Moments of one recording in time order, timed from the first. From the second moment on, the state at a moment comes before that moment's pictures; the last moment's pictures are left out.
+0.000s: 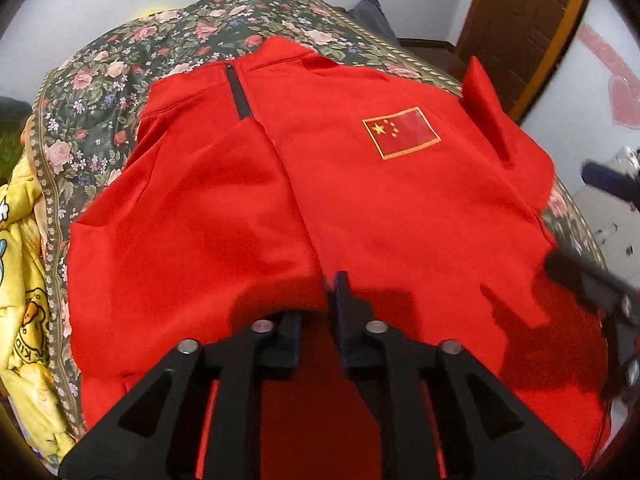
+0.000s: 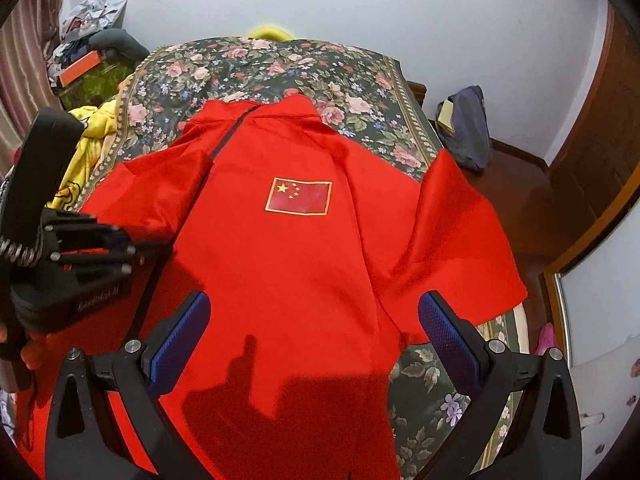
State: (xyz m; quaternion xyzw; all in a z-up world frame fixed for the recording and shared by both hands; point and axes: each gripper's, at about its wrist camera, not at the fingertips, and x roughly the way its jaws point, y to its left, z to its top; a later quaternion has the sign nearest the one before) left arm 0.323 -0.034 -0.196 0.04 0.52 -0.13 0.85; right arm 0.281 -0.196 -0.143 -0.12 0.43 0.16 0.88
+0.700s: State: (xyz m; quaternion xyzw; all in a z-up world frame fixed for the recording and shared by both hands) left arm 0.233 0.179 -0.195 -0.03 0.49 0.04 0.87; right arm 0.263 -0.031 -0.149 -0.25 0.40 0.28 0.84
